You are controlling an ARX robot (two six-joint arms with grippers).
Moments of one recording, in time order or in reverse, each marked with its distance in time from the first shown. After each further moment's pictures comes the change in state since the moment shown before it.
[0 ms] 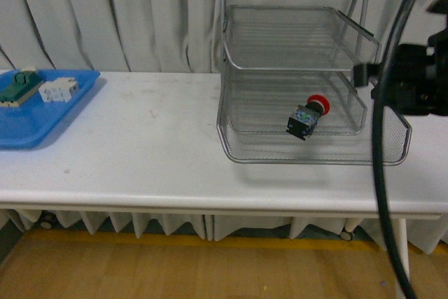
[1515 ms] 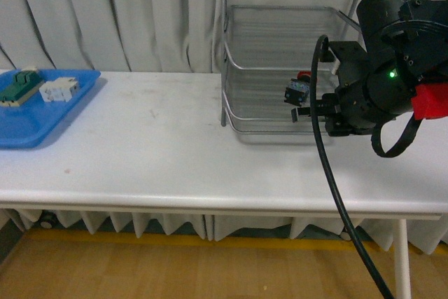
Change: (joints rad) left arm 0.000 0.000 0.000 0.000 0.000 0.000; right arm -0.014 0.542 0.508 -0.175 0.077 -0.052
